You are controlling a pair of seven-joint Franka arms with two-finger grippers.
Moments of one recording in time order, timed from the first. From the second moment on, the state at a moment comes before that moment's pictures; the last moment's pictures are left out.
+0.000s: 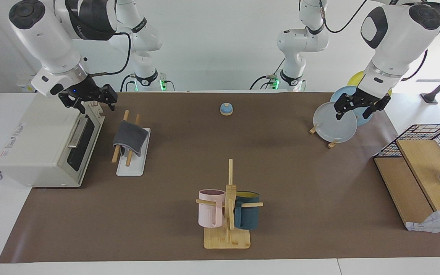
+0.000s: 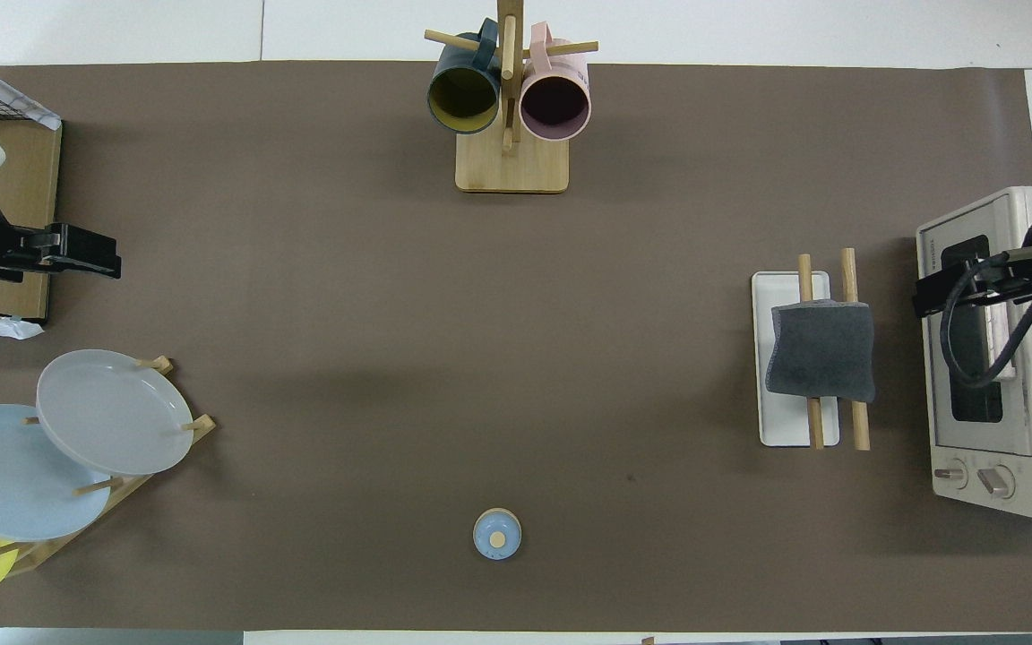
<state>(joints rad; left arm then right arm) -0.07 0.00 -0.01 -1.69 0.00 1.70 -0.04 -0.04 0.00 0.02 -1.66 -0.01 1.55 -0.12</state>
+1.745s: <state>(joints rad) -0.07 0.00 -0.01 -1.69 0.00 1.70 -0.04 0.03 0.02 -0.03 -1.62 -0.01 1.55 -0.11</state>
